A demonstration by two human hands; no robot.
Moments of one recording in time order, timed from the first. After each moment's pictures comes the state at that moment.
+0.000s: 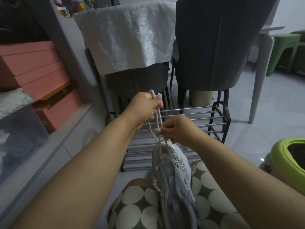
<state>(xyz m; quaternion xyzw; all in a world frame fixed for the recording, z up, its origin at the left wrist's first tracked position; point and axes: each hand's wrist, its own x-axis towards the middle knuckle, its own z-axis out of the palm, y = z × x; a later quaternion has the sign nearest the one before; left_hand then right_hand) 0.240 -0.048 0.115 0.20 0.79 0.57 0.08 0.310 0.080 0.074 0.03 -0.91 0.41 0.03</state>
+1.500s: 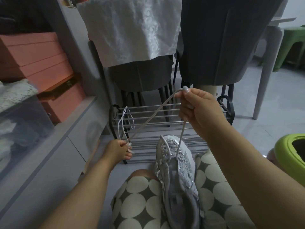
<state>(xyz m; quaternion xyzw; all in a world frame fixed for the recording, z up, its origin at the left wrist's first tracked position) 0.239 -0.152 -0.035 -0.04 0.84 0.53 0.11 0.332 0.086 0.099 0.05 -0.58 0.81 0.11</state>
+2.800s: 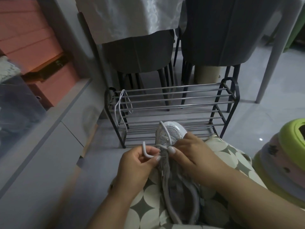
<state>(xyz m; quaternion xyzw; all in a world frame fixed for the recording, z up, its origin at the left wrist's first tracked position) 0.360 -0.104 -0.023 0.04 0.78 0.62 0.07 0.381 0.078 -0.008 0.17 -0.94 0.27 0.07</state>
